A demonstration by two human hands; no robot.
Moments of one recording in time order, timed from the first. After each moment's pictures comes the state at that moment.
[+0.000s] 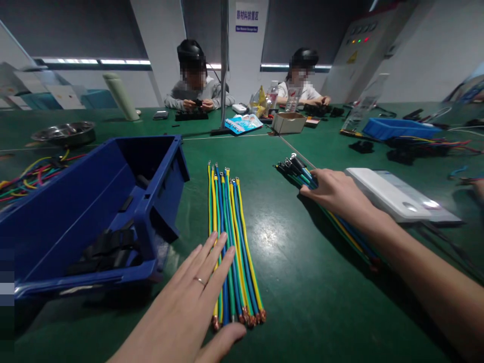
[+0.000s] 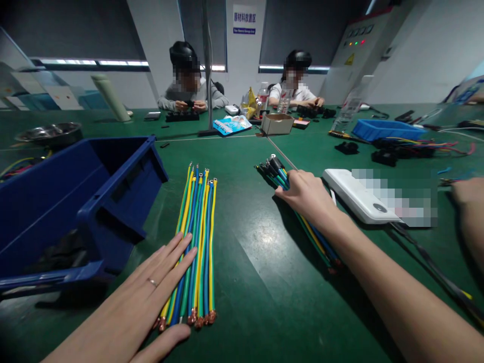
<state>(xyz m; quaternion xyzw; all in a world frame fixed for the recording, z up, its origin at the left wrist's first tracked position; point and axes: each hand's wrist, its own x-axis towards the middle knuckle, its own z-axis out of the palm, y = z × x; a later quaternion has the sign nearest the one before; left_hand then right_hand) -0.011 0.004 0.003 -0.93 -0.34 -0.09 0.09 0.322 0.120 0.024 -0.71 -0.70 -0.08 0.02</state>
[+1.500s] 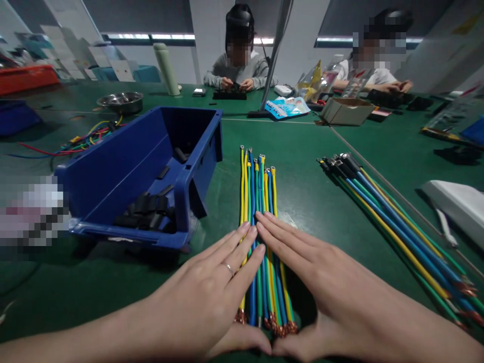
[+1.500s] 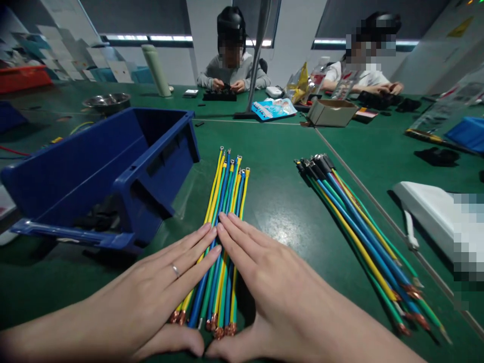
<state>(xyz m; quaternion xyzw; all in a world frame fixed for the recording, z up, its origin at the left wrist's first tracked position) -0.010 0.007 -0.002 -0.91 -0.39 -0.14 -0.04 0.221 0.045 0.005 -0.29 -0.94 0.15 0.10</state>
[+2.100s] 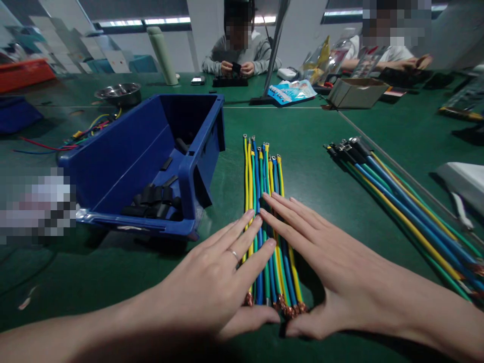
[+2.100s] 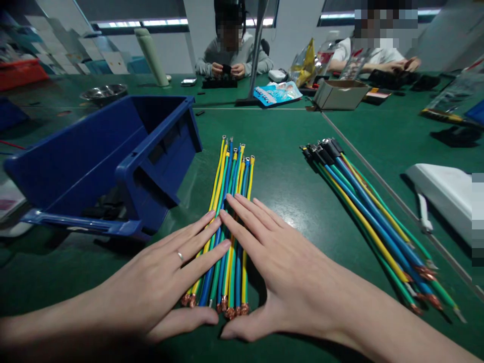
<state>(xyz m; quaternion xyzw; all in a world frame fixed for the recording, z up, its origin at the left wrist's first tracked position) -0.009 0.009 0.012 -0.94 -0.33 -0.08 -0.03 0.225 0.047 -0.001 -0.27 -0.95 0.13 0.11</state>
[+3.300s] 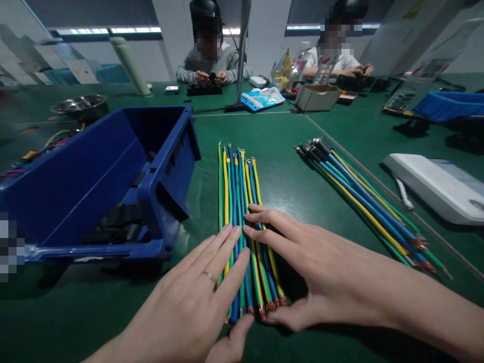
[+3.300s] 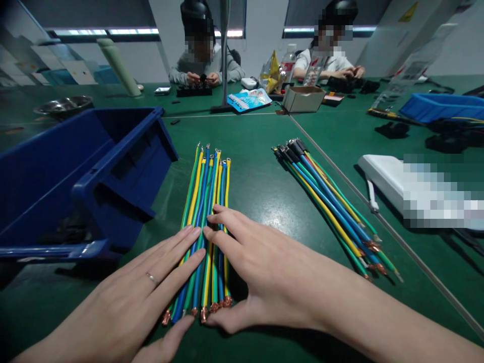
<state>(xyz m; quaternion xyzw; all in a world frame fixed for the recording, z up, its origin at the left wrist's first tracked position) -0.002 0.005 0.010 -0.93 -0.32 -0.17 0.08 0.223 0.041 0.025 -0.30 -0.93 0.17 0.10</state>
